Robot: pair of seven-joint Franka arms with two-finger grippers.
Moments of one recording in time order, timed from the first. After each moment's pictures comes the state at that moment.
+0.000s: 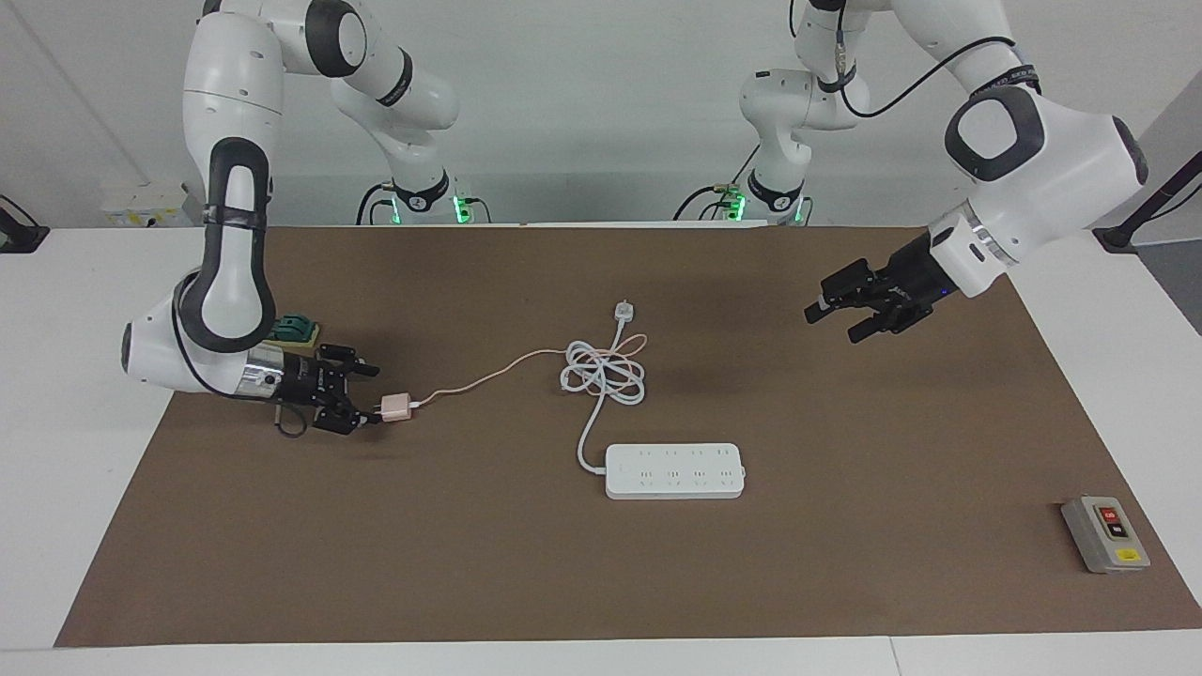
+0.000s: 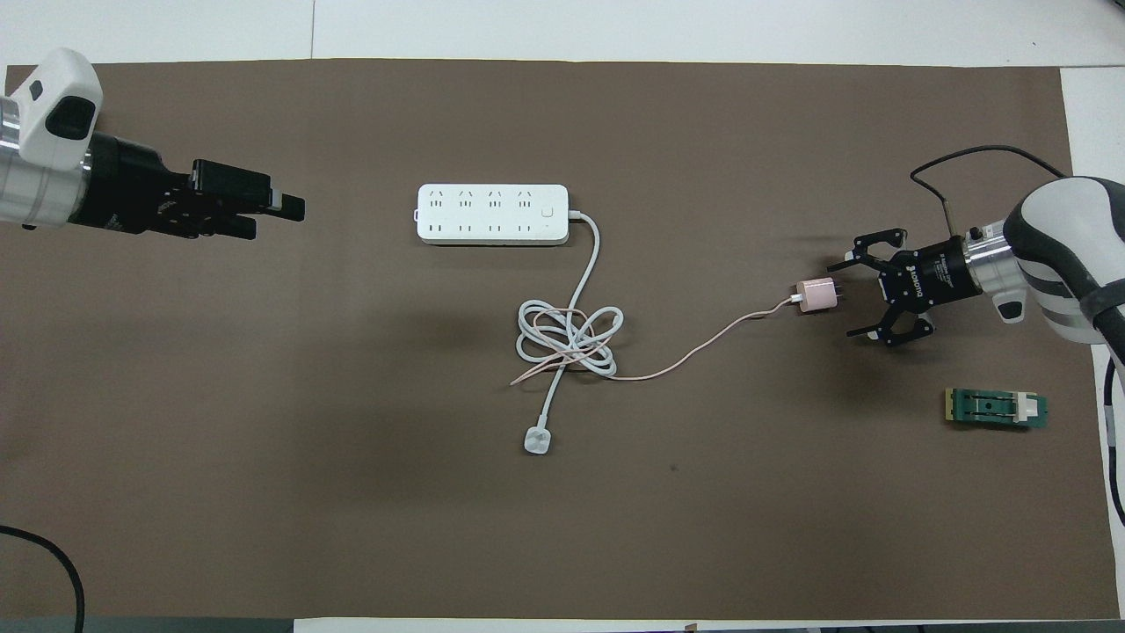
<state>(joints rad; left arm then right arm) -0.18 0.17 0.16 -1.64 -0.74 1.72 0.17 -0.23 0.48 -0.02 -1.84 0.72 1.81 0.74</state>
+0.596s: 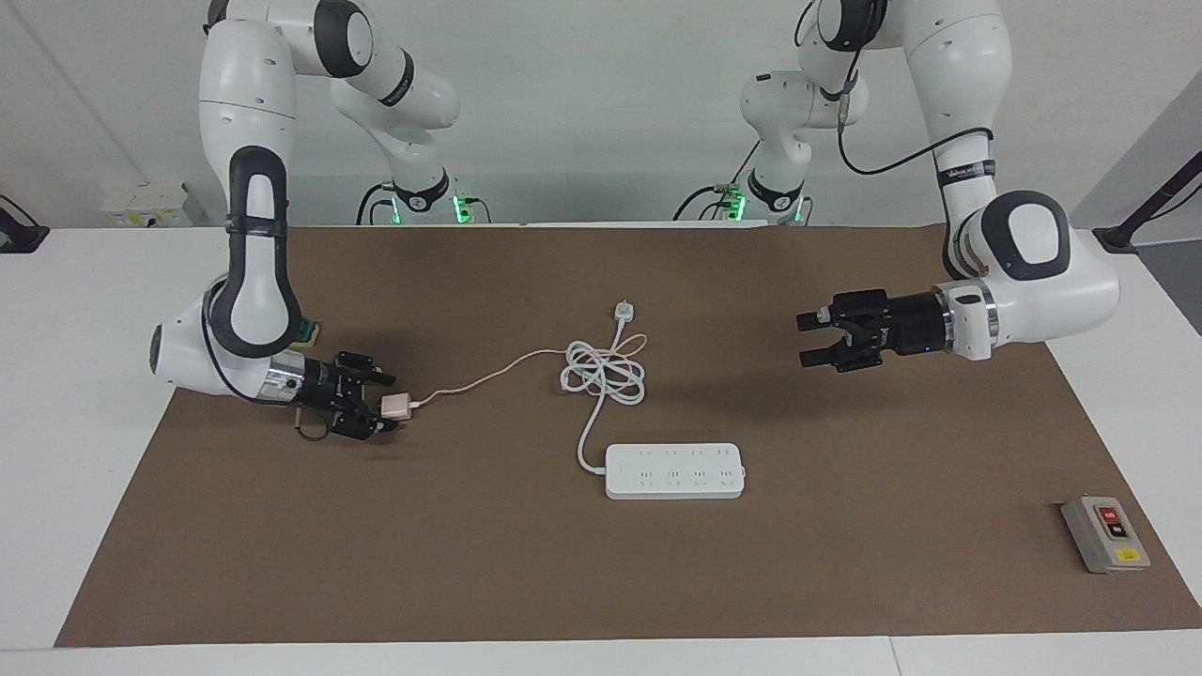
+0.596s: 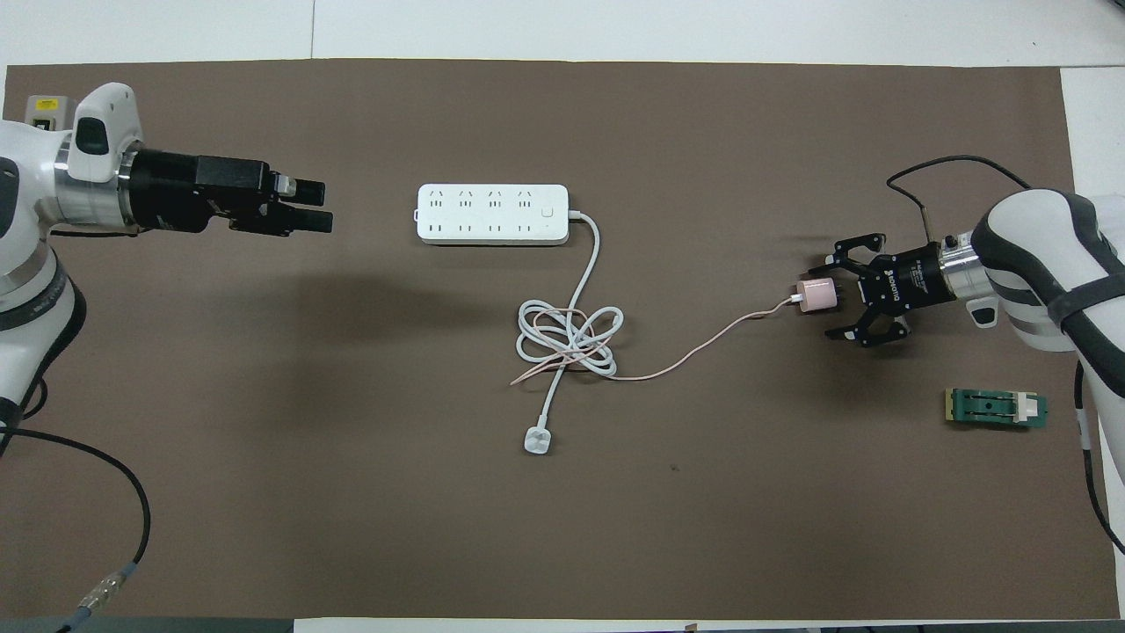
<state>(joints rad) -0.08 0.38 0.15 -1.68 -1.31 1.48 0.48 -0.20 0.48 -0.01 -1.89 0.76 1.89 0.69</state>
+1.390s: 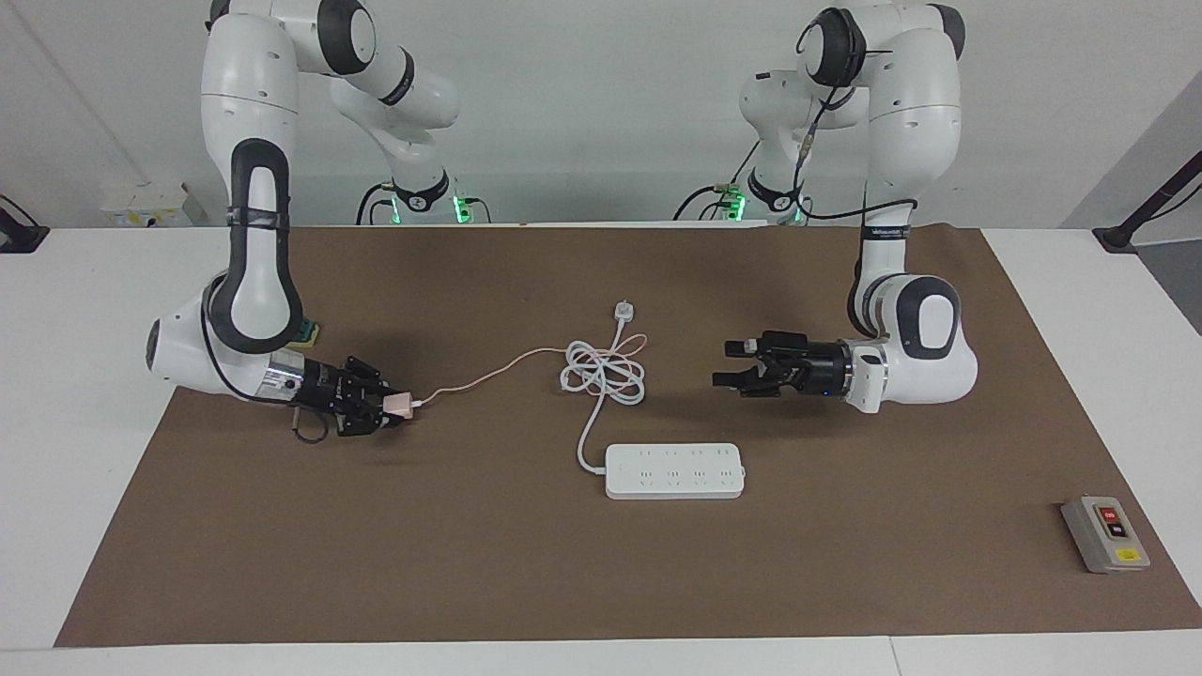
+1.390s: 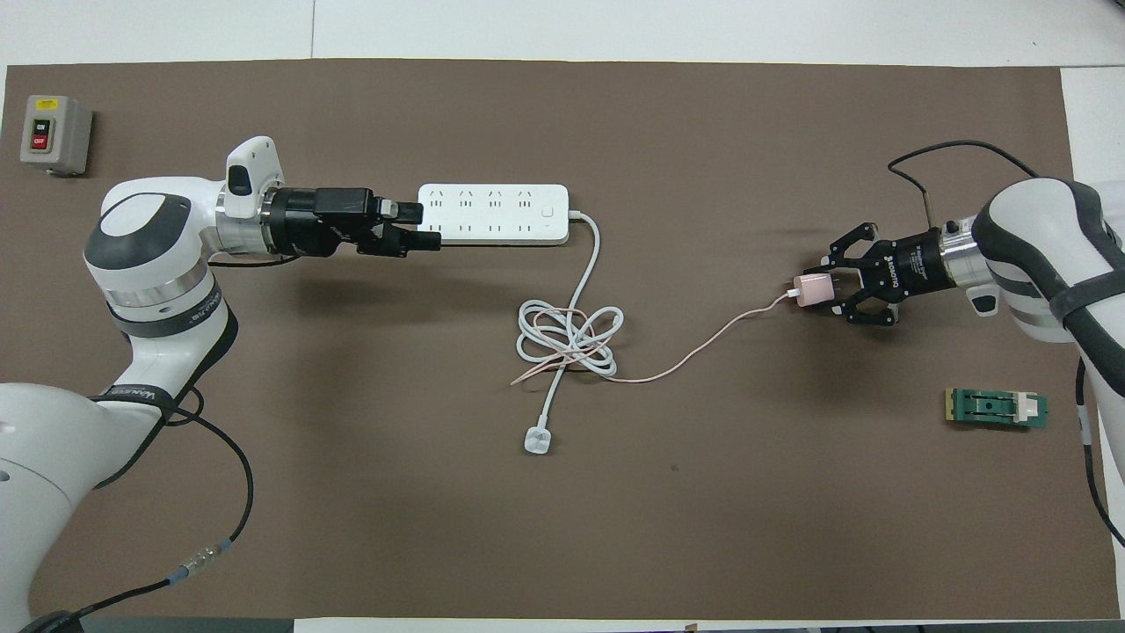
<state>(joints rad) -0.17 0.51 0.08 -1.76 -1.59 1.50 0.65 -0.17 0.47 -0.01 -1.83 0.77 1.90 0.79</state>
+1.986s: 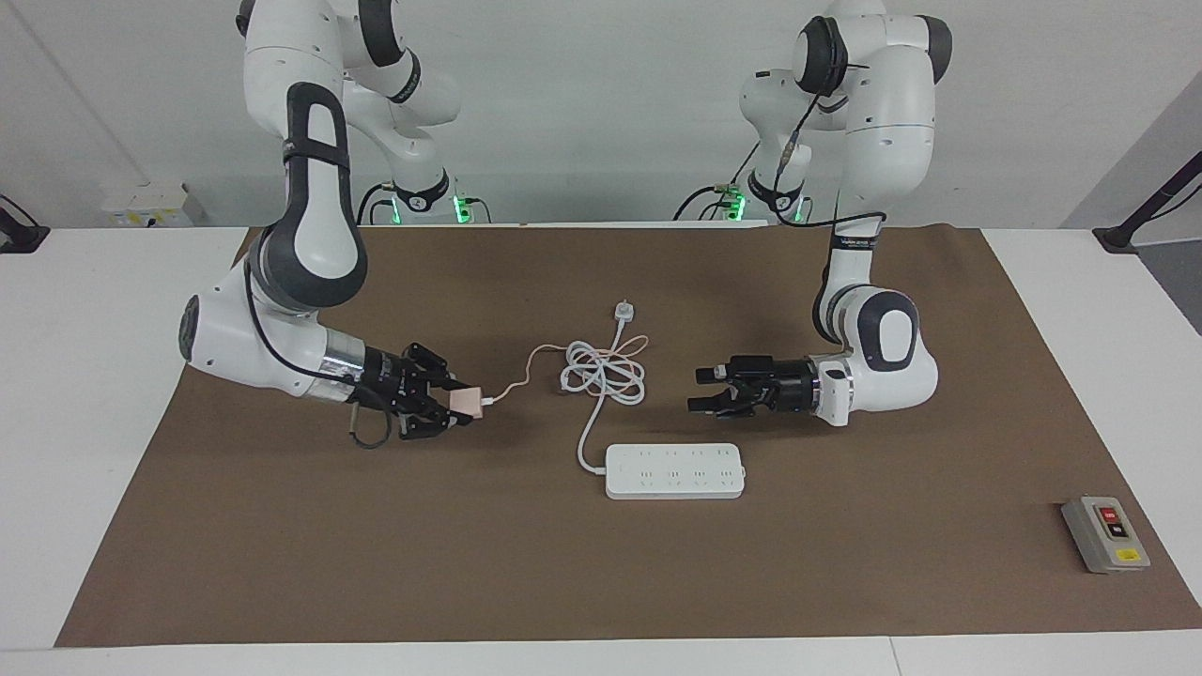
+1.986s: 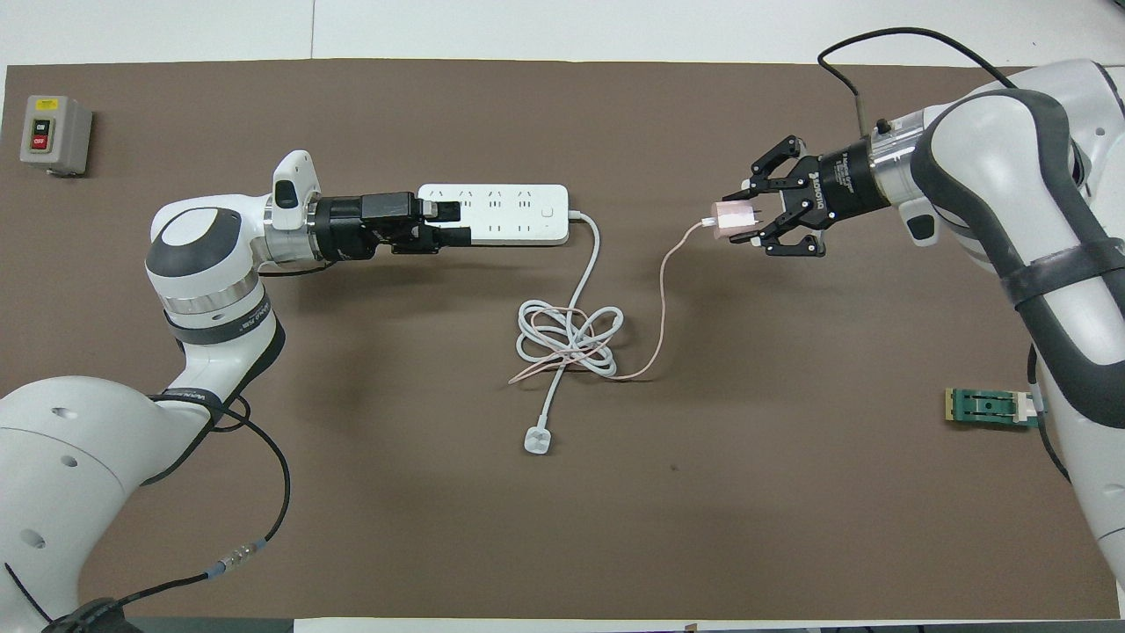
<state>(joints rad) -0.21 0.55 0.09 -1.79 -1.66 1.62 0.73 0.05 0.45 0.00 -1.56 0.84 1.83 1.20</state>
